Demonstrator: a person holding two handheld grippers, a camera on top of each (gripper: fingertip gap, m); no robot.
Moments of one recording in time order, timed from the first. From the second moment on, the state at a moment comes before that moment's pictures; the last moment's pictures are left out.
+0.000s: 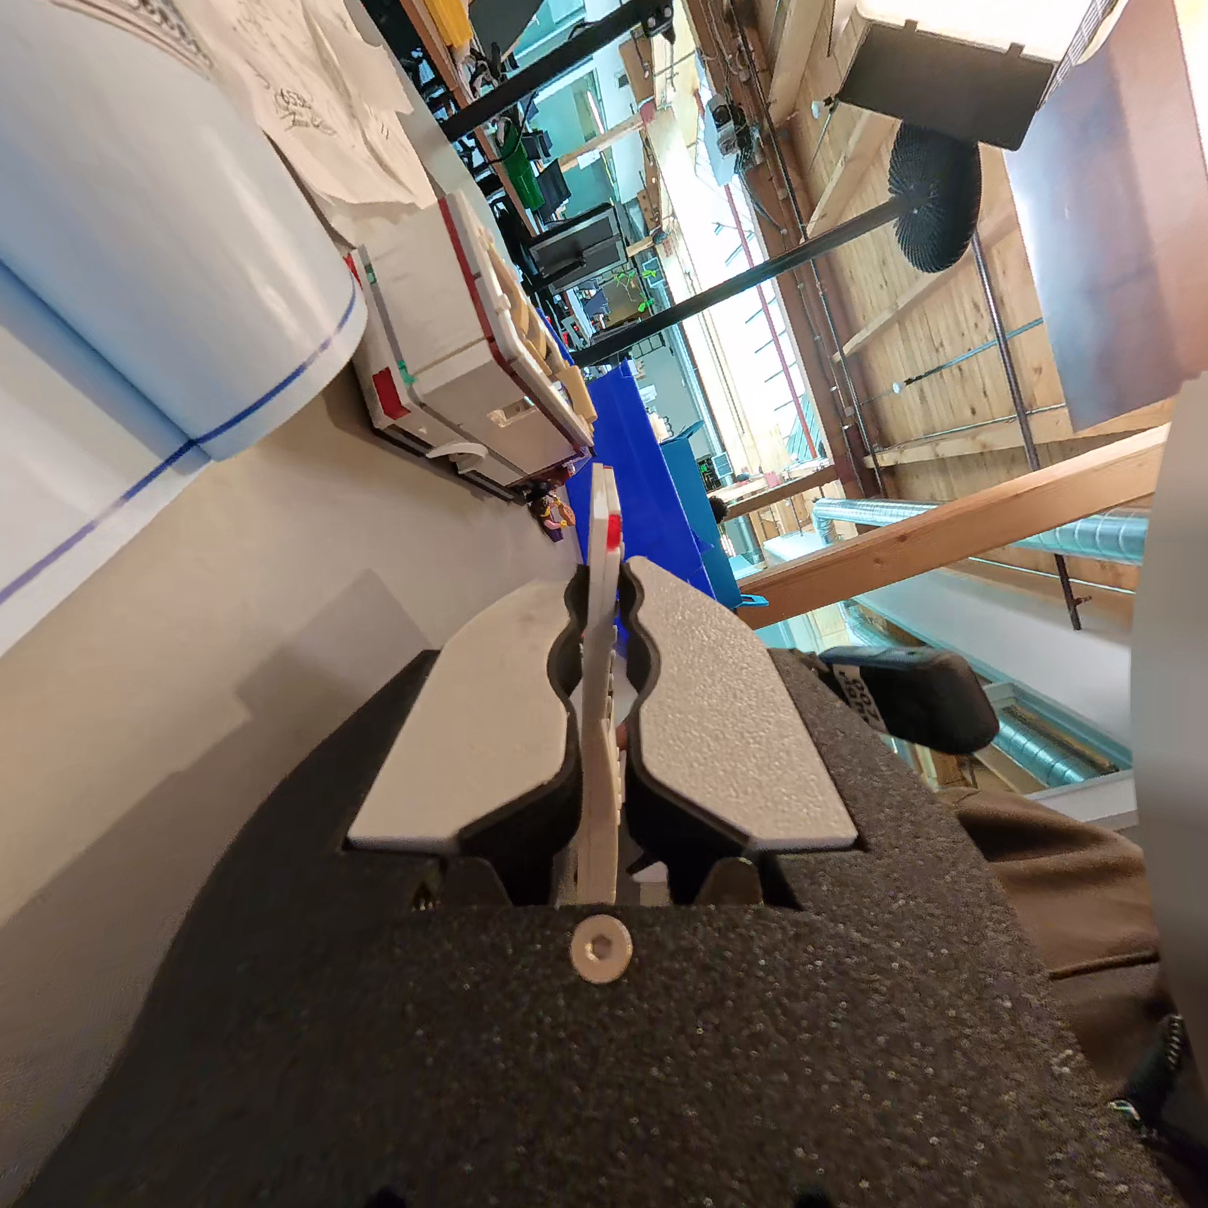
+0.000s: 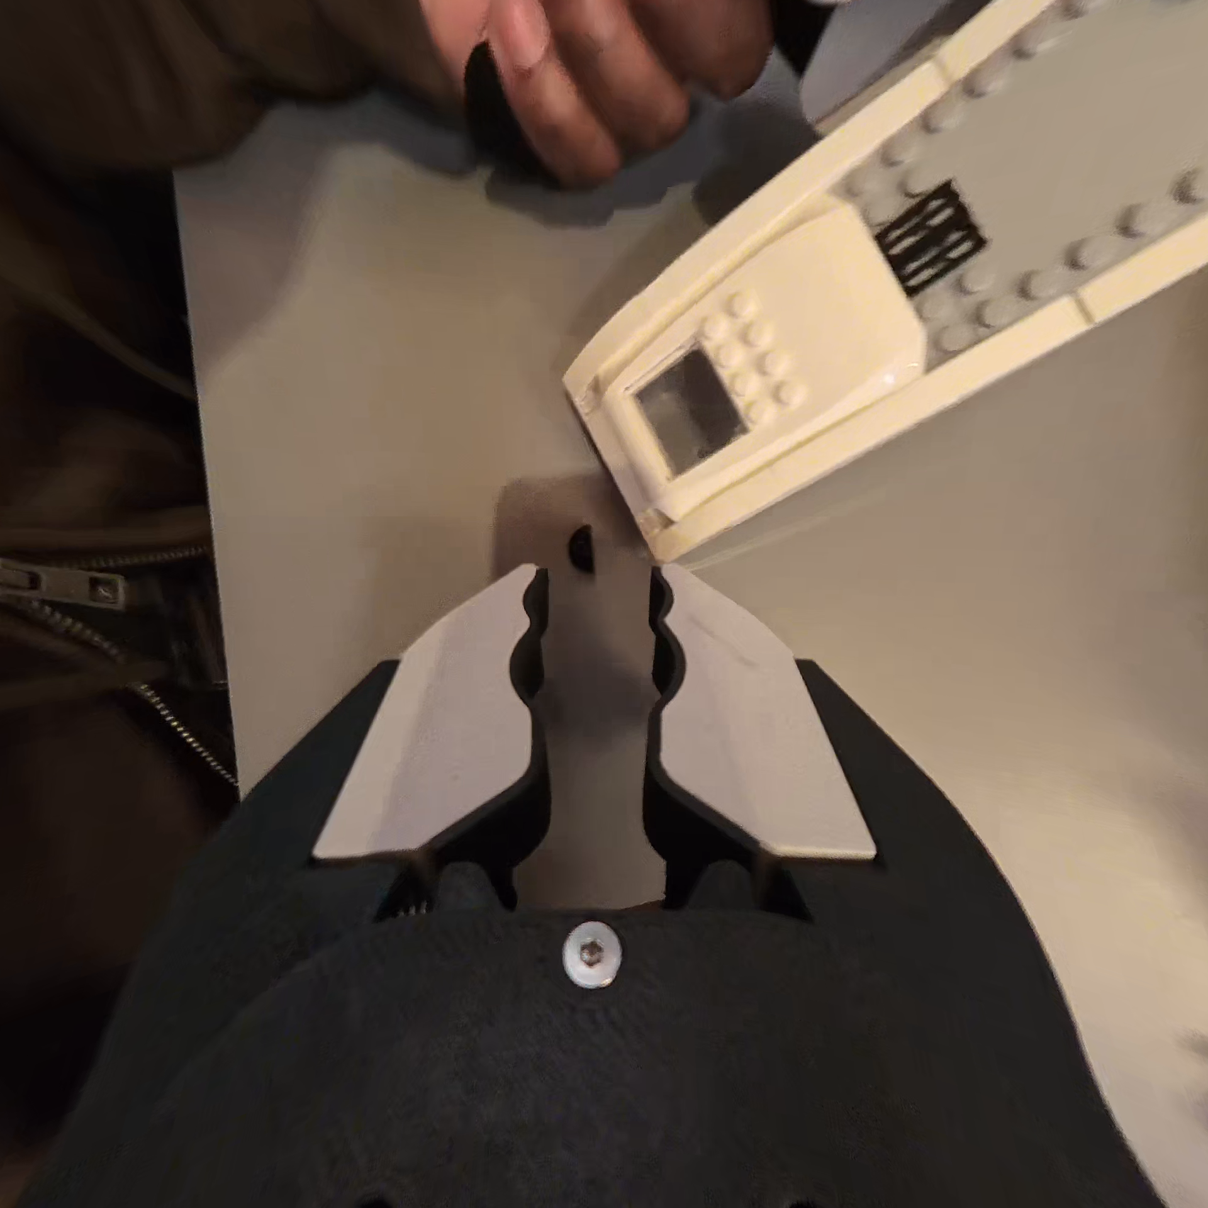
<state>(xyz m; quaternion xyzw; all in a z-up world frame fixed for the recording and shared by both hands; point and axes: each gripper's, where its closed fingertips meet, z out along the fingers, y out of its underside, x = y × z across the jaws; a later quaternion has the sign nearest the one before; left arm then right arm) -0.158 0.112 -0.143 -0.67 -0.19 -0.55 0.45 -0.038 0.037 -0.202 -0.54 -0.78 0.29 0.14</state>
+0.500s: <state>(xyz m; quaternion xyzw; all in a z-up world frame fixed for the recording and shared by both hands) -0.170 0.111 -0.148 -0.67 -0.23 -0.55 0.45 -0.046 0.026 -0.219 -0.50 -0.81 0.26 0.15</state>
